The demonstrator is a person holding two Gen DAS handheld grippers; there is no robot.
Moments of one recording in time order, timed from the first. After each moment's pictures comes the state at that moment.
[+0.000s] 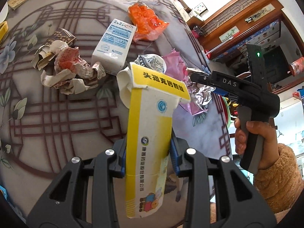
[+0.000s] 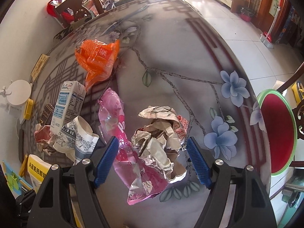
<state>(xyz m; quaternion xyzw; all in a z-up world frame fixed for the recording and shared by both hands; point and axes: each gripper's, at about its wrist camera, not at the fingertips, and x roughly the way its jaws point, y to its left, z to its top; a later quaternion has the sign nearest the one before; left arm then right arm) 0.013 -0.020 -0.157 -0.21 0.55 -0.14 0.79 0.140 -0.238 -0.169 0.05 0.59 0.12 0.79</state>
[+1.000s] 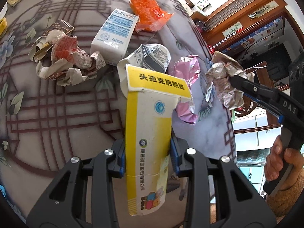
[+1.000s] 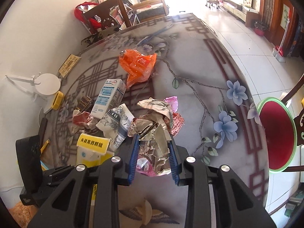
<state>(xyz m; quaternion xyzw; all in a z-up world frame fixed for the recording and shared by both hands) 0.015 -0.030 -0.172 -0.20 0.57 -0.13 0.79 0.076 -0.234 -0.101 0.06 0.54 0.18 0.82</state>
